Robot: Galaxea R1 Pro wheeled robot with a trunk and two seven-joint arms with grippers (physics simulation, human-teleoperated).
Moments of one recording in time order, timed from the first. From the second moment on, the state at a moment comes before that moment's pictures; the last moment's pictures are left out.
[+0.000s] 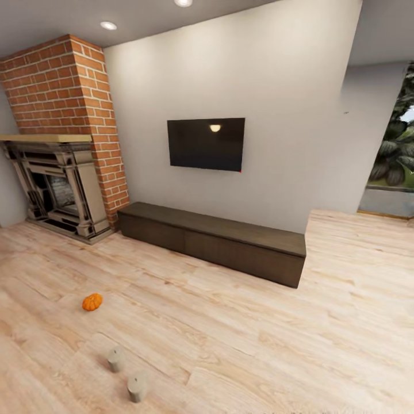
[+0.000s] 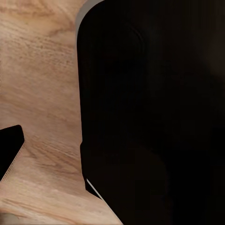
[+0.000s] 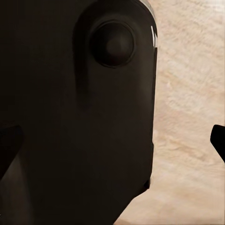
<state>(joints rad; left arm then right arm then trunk) -0.01 0.02 0.00 0.00 0.00 -0.02 0.00 0.00 -0.01 -0.01 0.02 0.00 -0.06 0.01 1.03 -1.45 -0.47</state>
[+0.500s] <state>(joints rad) -0.01 0.02 0.00 0.00 0.00 -0.02 0.00 0.00 -0.01 -0.01 0.02 0.00 -0.06 0.01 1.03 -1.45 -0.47</state>
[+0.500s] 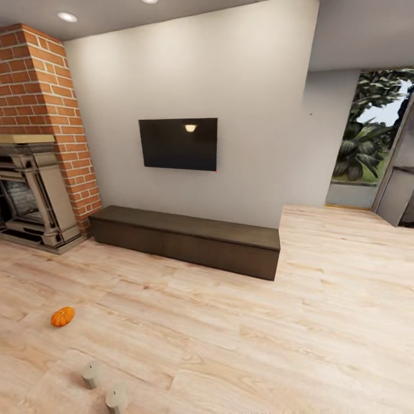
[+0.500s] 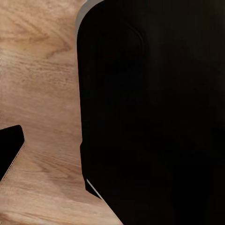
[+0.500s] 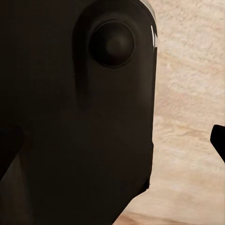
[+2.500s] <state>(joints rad) -0.01 0.02 0.00 0.00 0.00 -0.02 0.00 0.00 -0.01 -0.01 0.02 0.00 -0.06 0.01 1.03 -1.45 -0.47</state>
